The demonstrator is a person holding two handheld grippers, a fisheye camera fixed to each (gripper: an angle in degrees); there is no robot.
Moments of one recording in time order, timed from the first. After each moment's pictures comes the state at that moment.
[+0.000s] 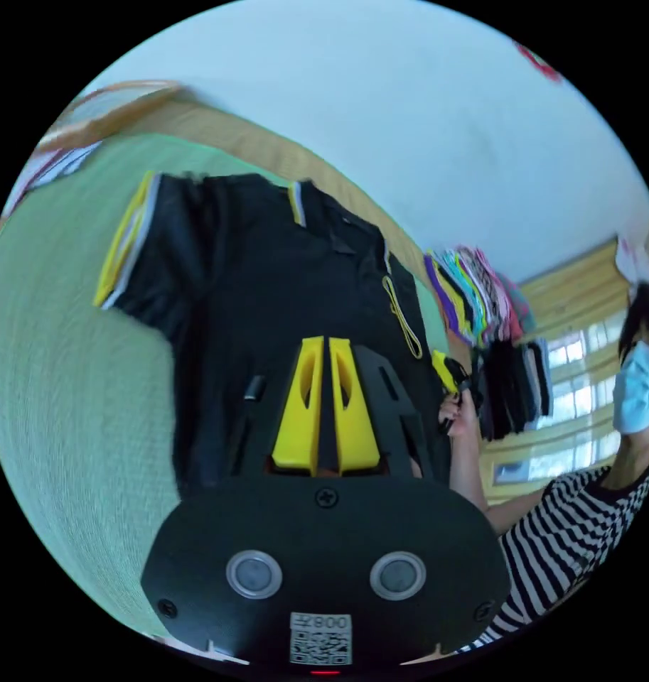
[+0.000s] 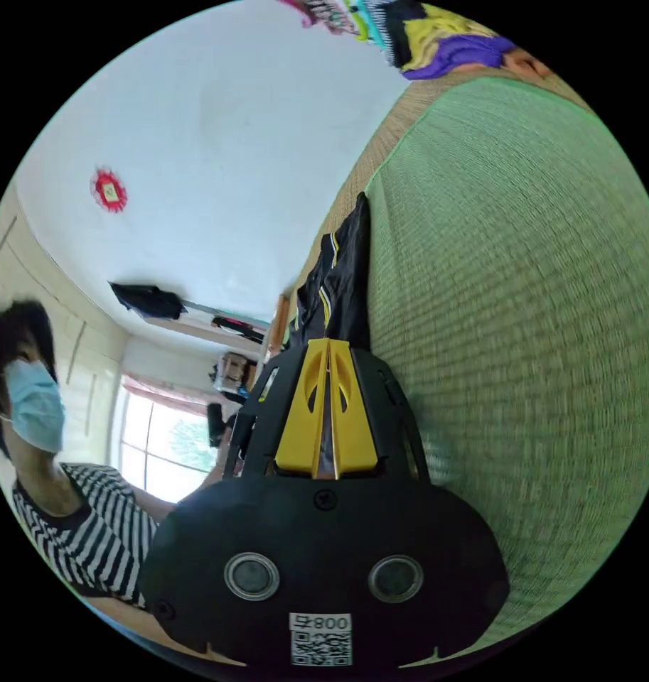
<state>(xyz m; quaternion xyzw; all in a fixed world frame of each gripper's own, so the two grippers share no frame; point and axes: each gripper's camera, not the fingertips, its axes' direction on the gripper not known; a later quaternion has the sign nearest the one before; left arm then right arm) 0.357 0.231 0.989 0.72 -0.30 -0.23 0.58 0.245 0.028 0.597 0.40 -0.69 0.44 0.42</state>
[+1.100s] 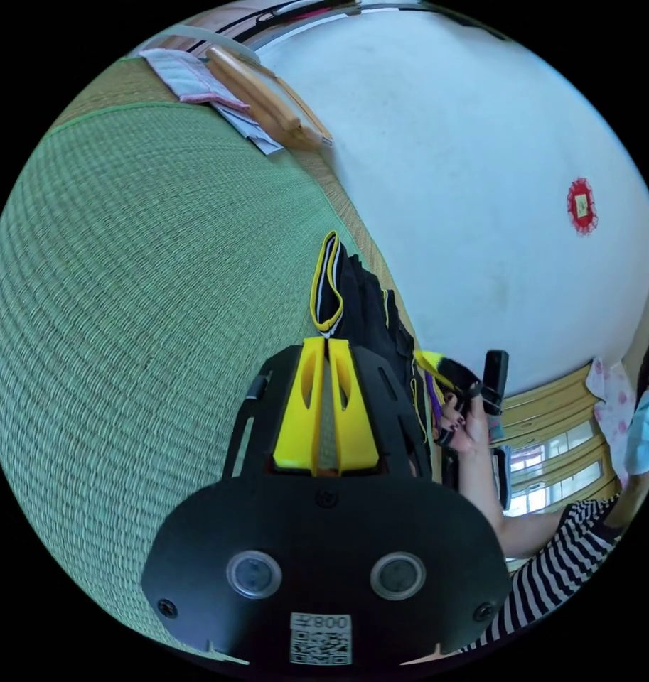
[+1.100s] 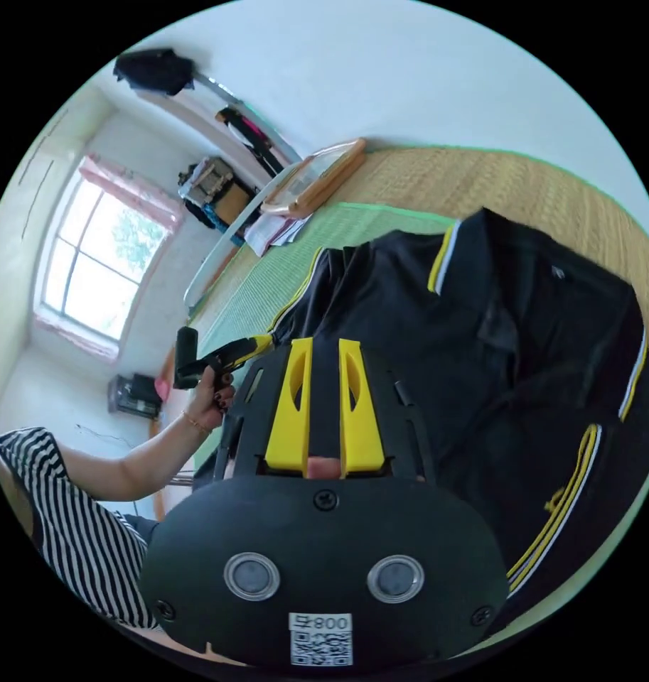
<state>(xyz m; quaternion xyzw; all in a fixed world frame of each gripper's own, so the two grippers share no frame) 0.300 0.520 1.082 0.85 -0.19 -0.20 0.45 0.277 -0.403 0.134 0.35 -0.56 0.10 0.75</state>
